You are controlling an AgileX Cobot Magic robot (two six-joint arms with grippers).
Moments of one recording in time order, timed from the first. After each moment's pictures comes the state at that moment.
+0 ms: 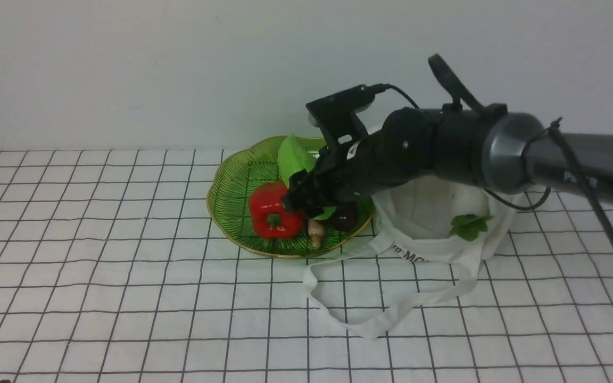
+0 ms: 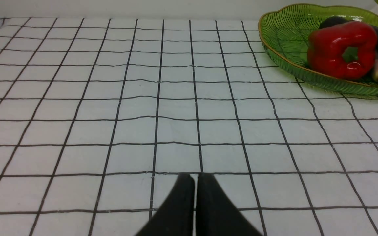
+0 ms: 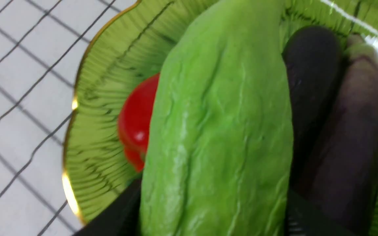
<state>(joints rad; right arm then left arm) 0.56 2.08 -1.55 0.37 0.43 -0.34 -0.04 -0.01 0.03 -0.02 0.38 -0.04</state>
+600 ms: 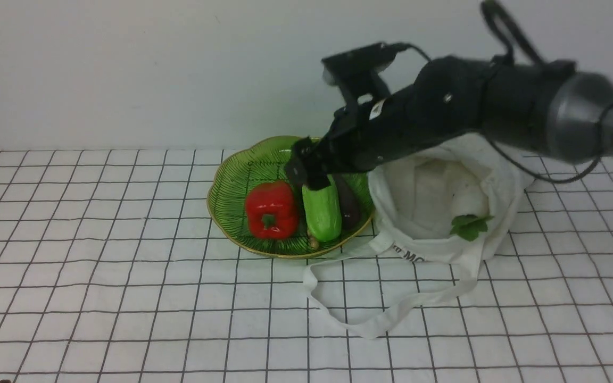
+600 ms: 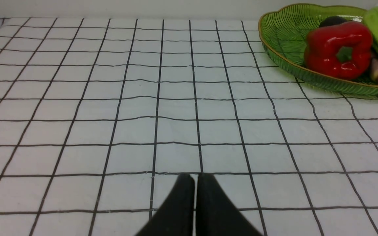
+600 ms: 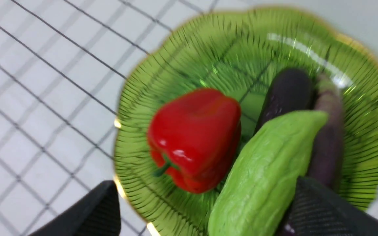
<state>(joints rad) 0.53 1.83 -1.54 0.37 0.63 -0.34 -0.04 -0.01 0.03 -0.02 0.38 -0.04</state>
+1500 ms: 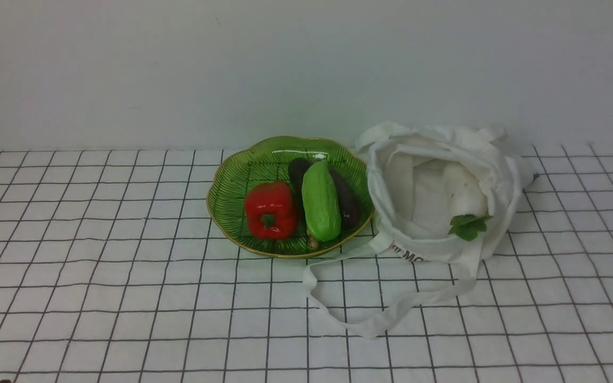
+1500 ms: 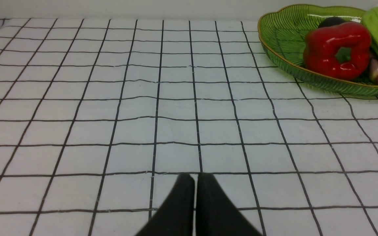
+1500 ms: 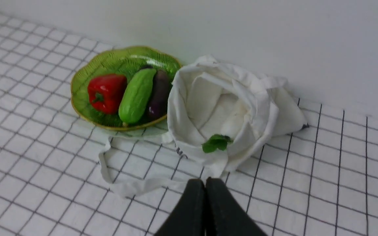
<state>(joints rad) 0.39 0.52 -1.06 -0.03 1.14 0.01 -0.04 -0.01 0.03 -0.02 0.38 -0.04</state>
